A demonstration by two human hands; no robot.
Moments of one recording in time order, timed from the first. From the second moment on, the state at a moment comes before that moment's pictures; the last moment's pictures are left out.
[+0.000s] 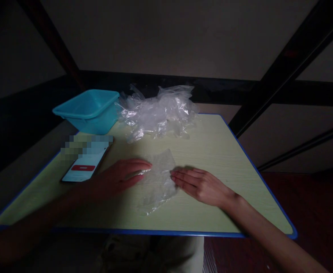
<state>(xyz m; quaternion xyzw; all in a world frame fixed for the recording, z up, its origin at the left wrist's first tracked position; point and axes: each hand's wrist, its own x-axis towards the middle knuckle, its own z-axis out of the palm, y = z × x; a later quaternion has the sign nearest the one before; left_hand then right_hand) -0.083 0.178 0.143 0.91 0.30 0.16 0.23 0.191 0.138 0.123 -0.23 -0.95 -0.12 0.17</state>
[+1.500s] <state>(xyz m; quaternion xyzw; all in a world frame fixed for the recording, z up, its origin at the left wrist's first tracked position) -0.074 0.202 0.134 0.73 0.47 0.16 0.46 0.174 0.179 0.132 -0.47 -0.77 0.33 0.27</state>
